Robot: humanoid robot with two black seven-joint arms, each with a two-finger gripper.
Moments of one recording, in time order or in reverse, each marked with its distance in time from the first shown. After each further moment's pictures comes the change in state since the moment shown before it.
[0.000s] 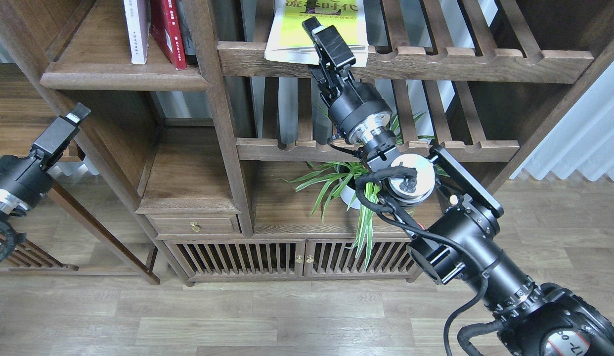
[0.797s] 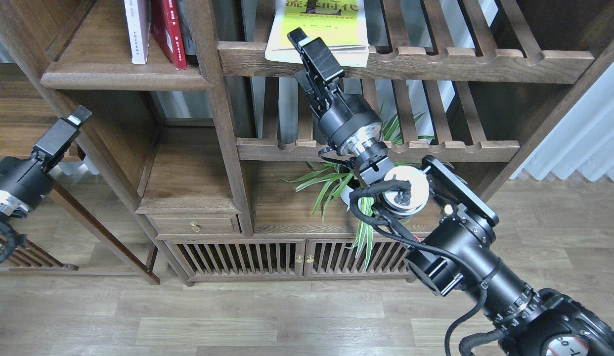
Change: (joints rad) left arm 0.000 0.000 0.002 0.005 0.000 0.000 0.000; right arm -0.027 0.000 -0.038 0.040 0.000 0.006 0.002
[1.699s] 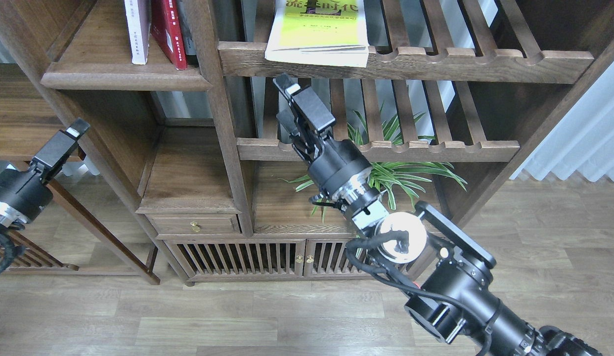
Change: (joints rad) left arm 0.040 0.001 -0.002 0.000 -0.001 0.000 0.000; right arm -0.137 0.000 -0.081 0.113 0.001 0.071 0.000
